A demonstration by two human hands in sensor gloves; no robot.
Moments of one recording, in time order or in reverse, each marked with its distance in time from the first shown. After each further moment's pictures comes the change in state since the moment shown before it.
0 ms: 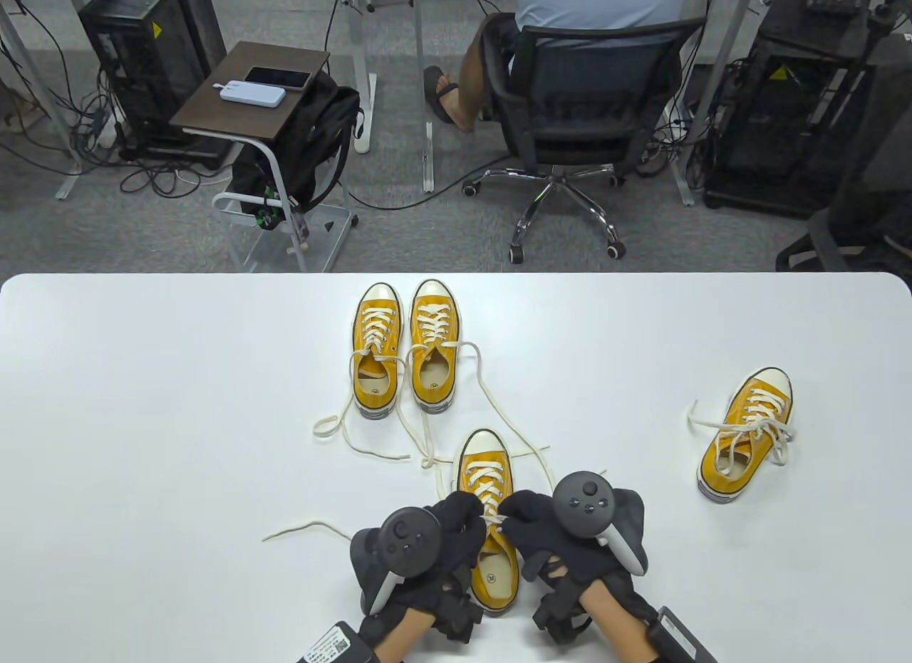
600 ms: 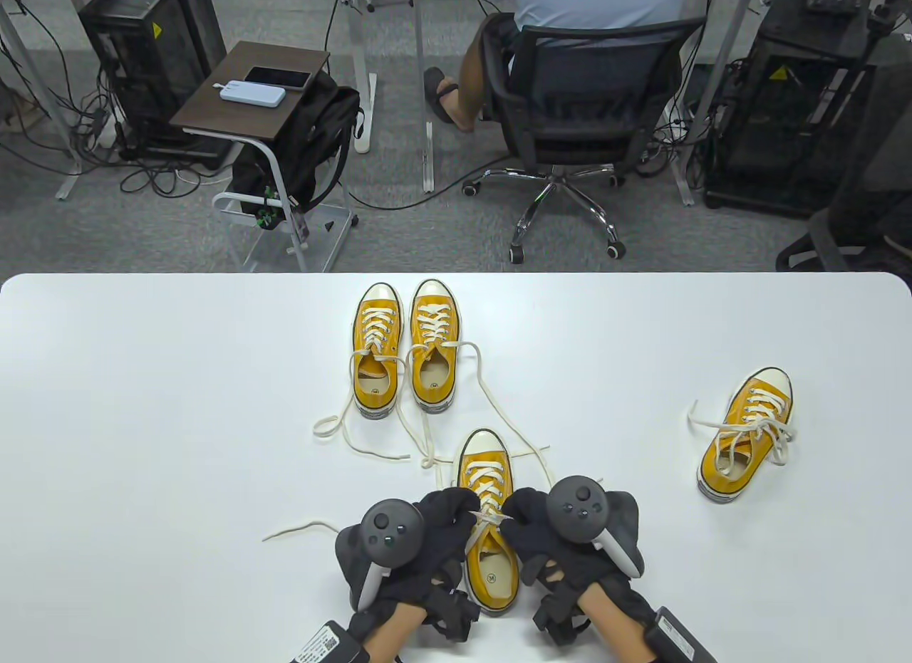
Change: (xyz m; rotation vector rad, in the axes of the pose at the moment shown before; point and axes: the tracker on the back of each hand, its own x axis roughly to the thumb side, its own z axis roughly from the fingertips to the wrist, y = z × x) left_hand -0.015 0.003 -0.002 -0.044 0.084 0.145; right_hand 0.008 0.002 0.003 -0.029 -0.044 0.100
